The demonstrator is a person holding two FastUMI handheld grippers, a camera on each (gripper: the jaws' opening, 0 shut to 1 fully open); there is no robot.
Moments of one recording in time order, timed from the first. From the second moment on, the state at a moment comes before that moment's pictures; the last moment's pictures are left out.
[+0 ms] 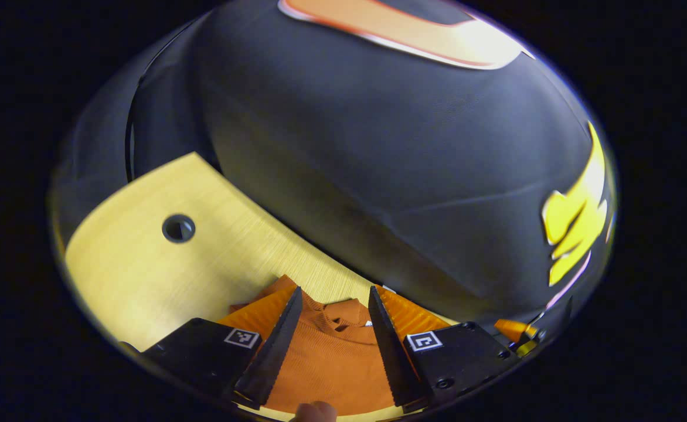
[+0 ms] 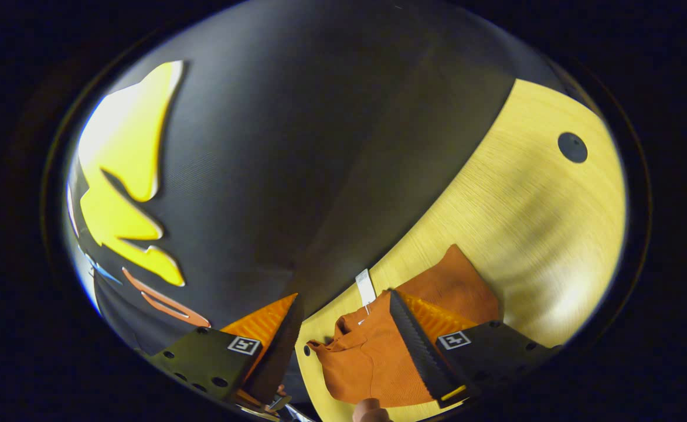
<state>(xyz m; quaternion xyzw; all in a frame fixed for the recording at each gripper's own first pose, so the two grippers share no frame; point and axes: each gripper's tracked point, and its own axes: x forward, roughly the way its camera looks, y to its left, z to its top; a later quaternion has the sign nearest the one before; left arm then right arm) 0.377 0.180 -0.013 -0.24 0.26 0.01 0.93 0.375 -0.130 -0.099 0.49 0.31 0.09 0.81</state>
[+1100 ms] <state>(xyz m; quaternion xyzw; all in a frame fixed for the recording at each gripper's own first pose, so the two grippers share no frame) 0.056 0.084 0.069 0.04 0.07 0.04 1.00 0.040 -0.126 -0.011 0.05 0.11 0.02 0.99</state>
